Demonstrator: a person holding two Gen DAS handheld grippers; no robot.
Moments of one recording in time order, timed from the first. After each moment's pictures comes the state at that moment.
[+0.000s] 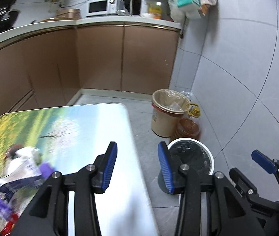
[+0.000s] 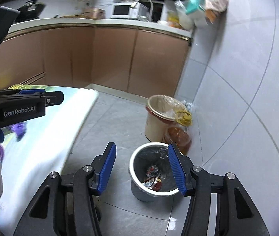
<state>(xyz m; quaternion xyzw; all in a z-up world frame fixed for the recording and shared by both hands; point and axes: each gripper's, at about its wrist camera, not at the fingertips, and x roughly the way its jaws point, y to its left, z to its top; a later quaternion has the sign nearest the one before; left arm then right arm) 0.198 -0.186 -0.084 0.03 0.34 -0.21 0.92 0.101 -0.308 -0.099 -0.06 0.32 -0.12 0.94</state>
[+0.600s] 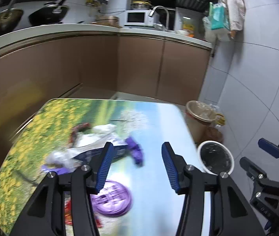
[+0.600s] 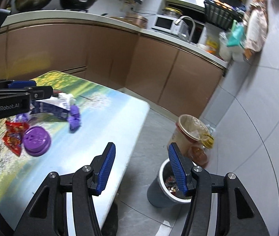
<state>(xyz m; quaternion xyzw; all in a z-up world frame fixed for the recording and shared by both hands) 0.126 -0.022 -0.068 0.00 0.31 -0.11 0.95 0.082 -0.193 -0.080 -0.15 0.31 -0.02 0.94</state>
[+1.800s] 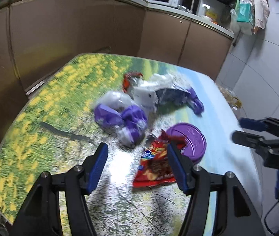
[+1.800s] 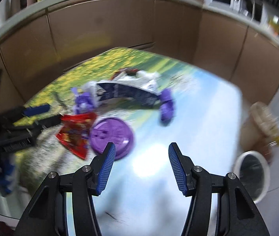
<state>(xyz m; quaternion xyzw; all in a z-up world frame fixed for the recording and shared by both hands) 0.109 0.111 -0.154 -0.04 0.39 -0.10 0.91 0.141 -0.090 -0.139 -0.05 0.43 0.21 0.88</state>
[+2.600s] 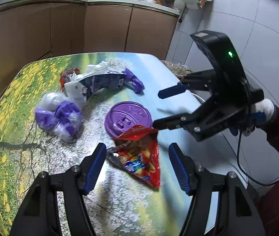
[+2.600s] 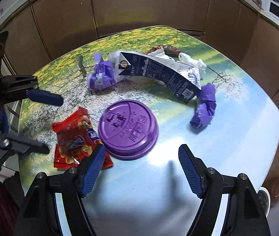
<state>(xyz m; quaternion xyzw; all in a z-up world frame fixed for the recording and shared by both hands) 0.086 0.060 -0.155 0.03 0.40 -0.28 0.88 0.179 -0.078 -0.174 -0.18 0.45 0.34 0.81</state>
